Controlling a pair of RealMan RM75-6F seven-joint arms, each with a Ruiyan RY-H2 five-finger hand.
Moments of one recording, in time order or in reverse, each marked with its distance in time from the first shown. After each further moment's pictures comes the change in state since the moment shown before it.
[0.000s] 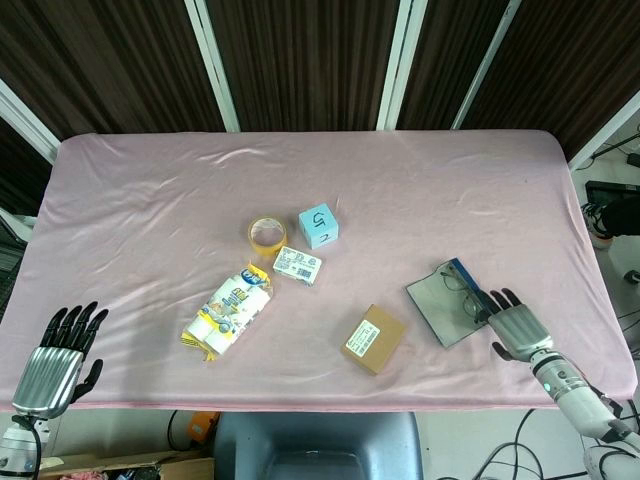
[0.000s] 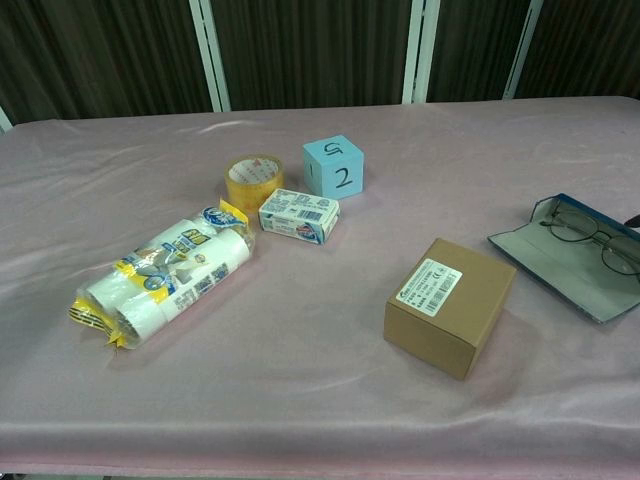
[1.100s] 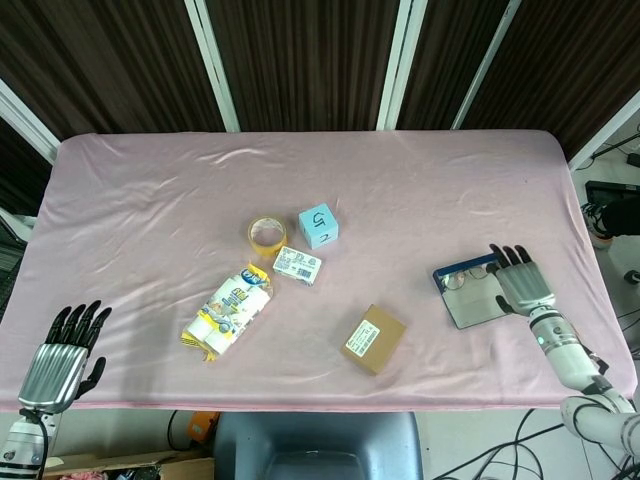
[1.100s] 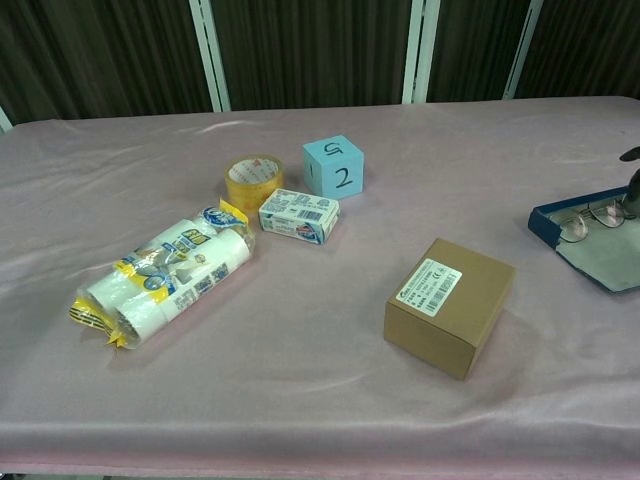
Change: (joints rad) left arm -0.016 -0.009 -0.008 -0.008 -0.041 -0.041 0.026; right arm 0.050 -0.095 0.173 0.212 0.097 -0.087 0.035
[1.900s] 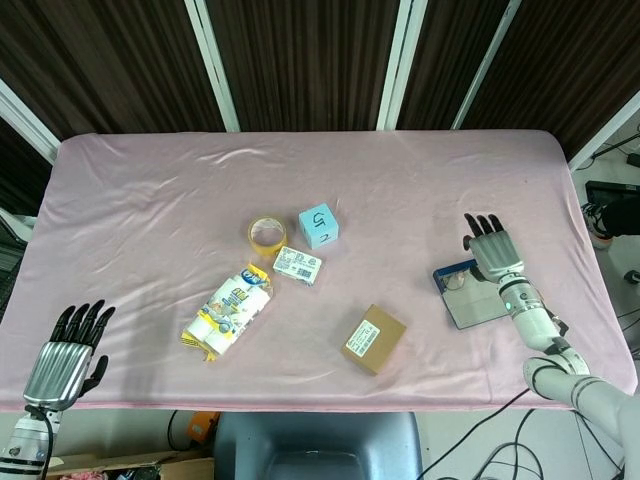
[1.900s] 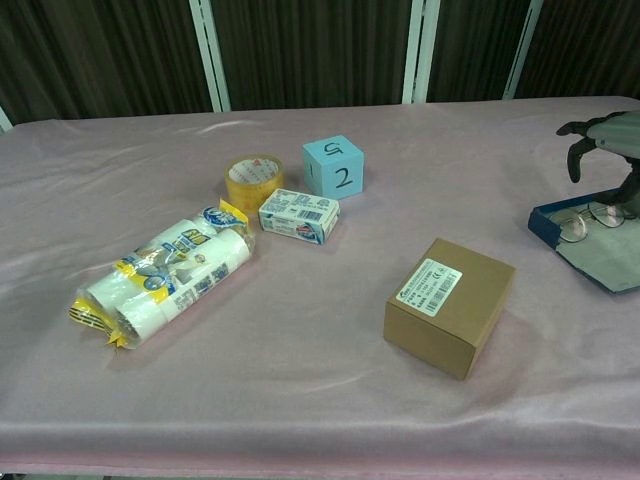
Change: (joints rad) left arm -0.012 -0.011 -0.003 0.003 -0.018 -0.023 0.021; right arm 0.142 -0.212 0.089 0.307 -0.012 -0.108 0.050
